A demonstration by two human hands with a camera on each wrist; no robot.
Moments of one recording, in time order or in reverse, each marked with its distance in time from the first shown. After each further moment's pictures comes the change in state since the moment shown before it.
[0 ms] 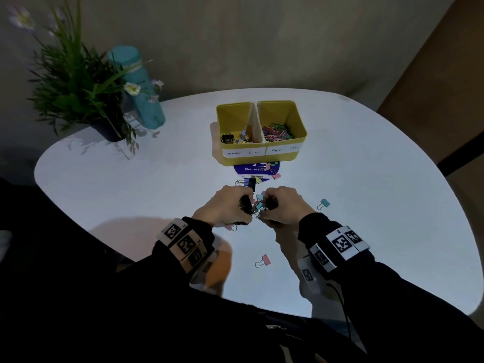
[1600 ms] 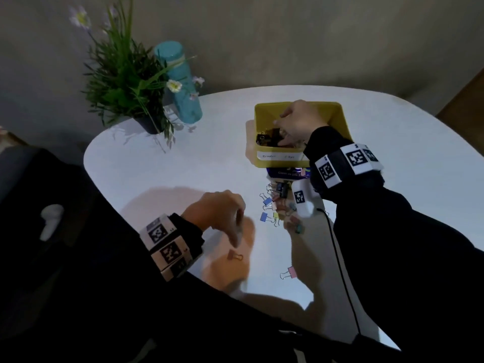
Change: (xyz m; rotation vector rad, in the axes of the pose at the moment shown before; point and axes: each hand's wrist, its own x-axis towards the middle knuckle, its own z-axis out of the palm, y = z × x) left_hand -0.035 -0.026 -0.053 0.454 -0.227 -0.202; right_hand 0.105 -0.098 -0.101 0.468 0.155 0.024
